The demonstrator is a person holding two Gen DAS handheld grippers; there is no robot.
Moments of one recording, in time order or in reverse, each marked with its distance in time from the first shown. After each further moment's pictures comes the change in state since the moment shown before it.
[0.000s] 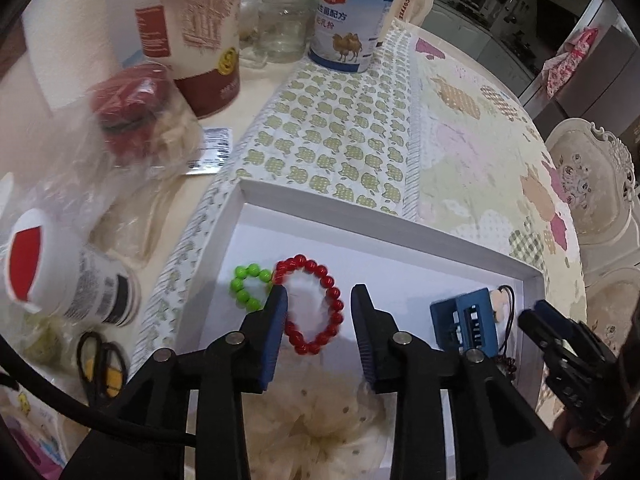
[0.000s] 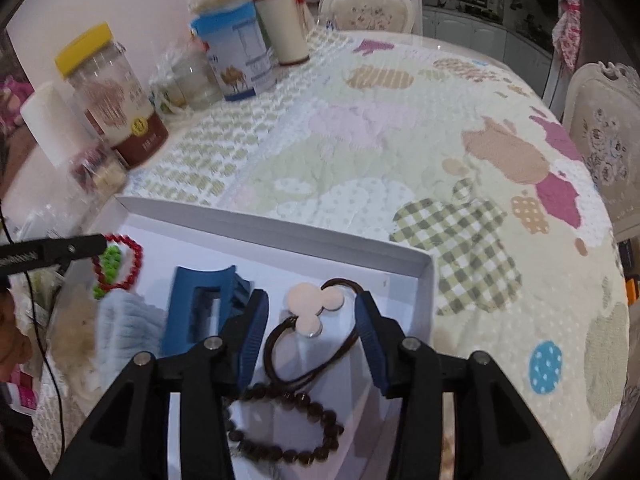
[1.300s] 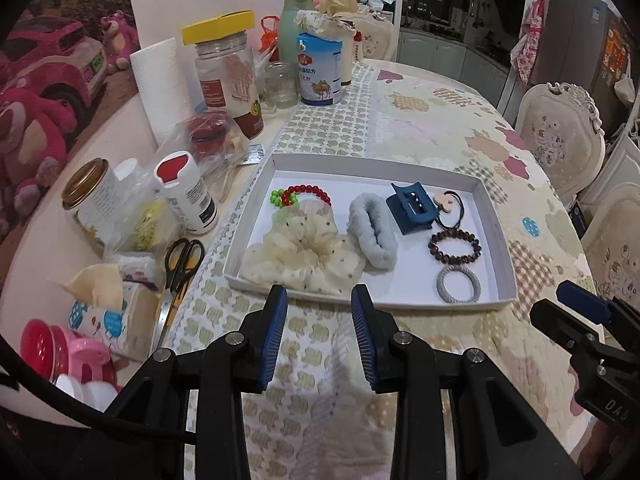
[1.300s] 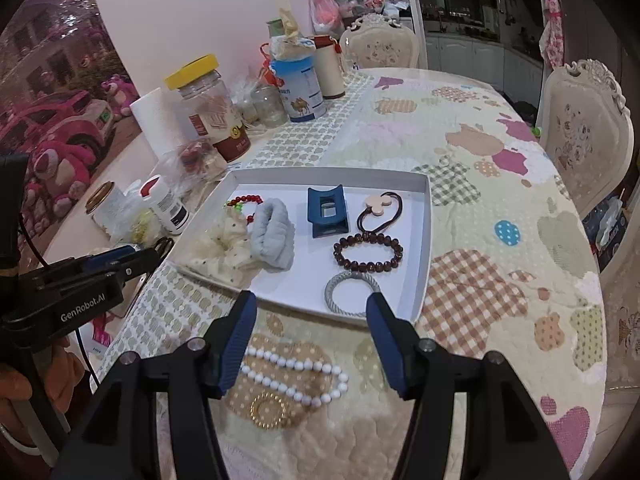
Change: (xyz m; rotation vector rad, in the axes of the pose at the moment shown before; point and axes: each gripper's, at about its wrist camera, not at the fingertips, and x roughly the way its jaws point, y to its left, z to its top) left arm -0.139 -0.037 -0.164 0.158 -0.217 0.132; right arm -0.170 0.067 -0.127 0.005 -0.118 0.072
